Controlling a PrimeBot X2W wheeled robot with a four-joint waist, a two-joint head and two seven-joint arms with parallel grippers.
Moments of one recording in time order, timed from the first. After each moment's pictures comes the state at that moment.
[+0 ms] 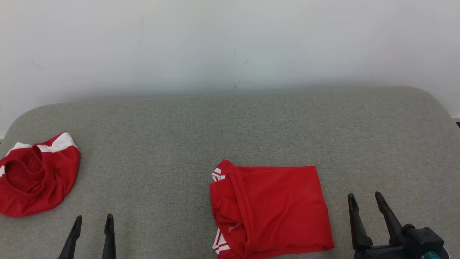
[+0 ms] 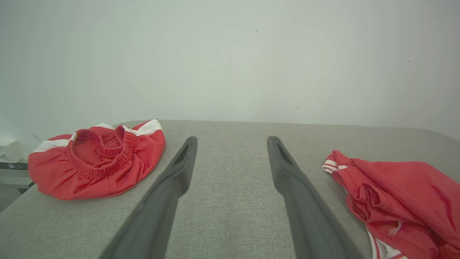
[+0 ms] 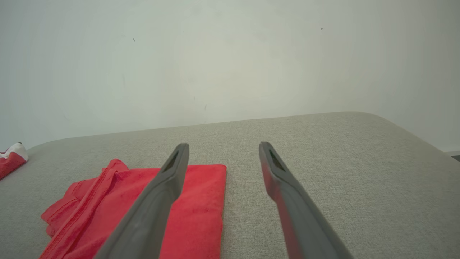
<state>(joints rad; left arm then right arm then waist) 0.10 0.14 0.05 0.06 -0.23 -0.13 -0.26 0.01 -0.12 0.04 0.20 0.23 0.13 -0.26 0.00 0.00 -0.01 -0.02</state>
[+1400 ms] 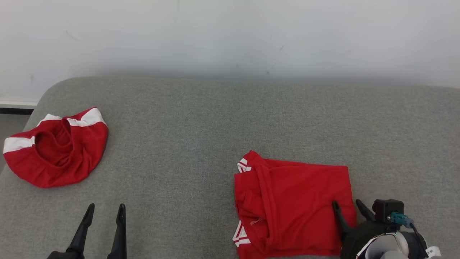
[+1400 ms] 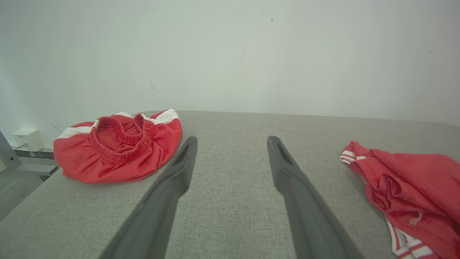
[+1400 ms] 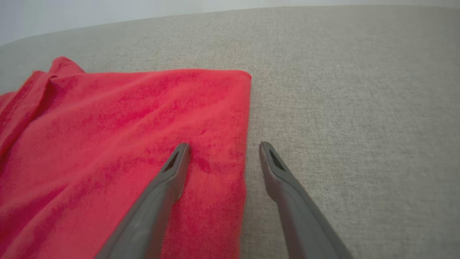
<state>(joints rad) 0.05 0.18 -0.02 0.08 -0.24 -0.13 -0.26 -0.31 -0.15 0.13 0.77 0.29 0.13 -0.11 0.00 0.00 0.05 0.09</state>
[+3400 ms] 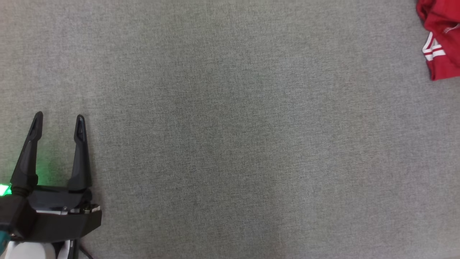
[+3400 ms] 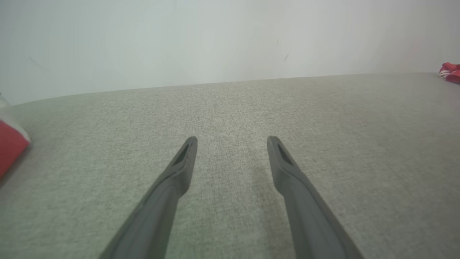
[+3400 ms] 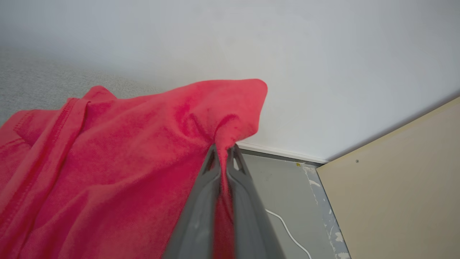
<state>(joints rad) -0.21 0.24 0.05 -0.10 -0.19 -0.13 -0.26 -0.94 -0.87 0.19 0.61 0.41 0.13 0.07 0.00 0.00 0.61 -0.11</state>
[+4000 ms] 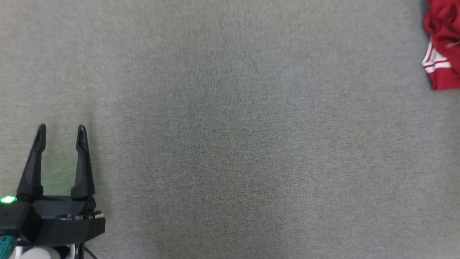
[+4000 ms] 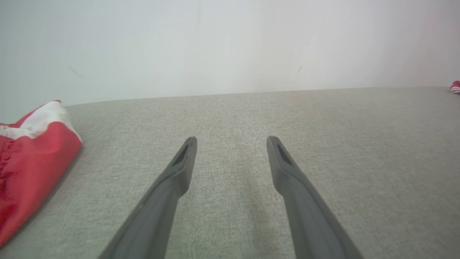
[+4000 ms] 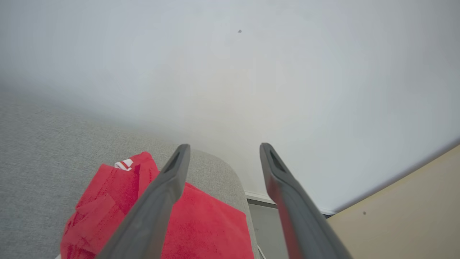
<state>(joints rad) -0.18 0.19 0.07 -0.07 -0.18 -0.13 -0.26 -0.90 -0.75 0.10 0.54 0.23 0.13 -0.05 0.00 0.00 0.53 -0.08</state>
